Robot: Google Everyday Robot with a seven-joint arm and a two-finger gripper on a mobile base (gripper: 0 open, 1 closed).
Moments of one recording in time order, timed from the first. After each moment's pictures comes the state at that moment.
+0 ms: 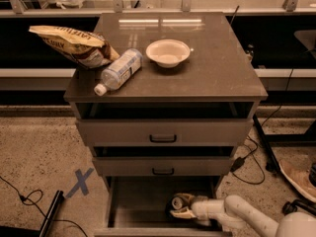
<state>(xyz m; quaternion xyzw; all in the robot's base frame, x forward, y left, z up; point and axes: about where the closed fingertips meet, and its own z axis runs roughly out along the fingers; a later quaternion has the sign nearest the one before) 0.504 -0.095 0.229 -0.47 0.66 0.37 0.46</state>
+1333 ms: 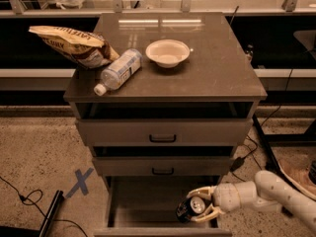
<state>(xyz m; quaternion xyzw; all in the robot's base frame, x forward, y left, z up) 0.414 -0.130 0.471 -0.58 0.50 0.45 0.45</state>
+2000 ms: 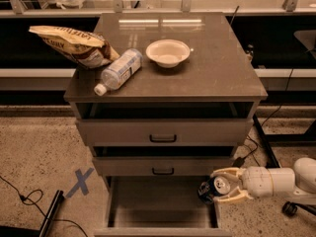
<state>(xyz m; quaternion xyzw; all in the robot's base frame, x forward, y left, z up) 0.433 -0.199 0.581 -0.56 0.56 0.38 0.48</state>
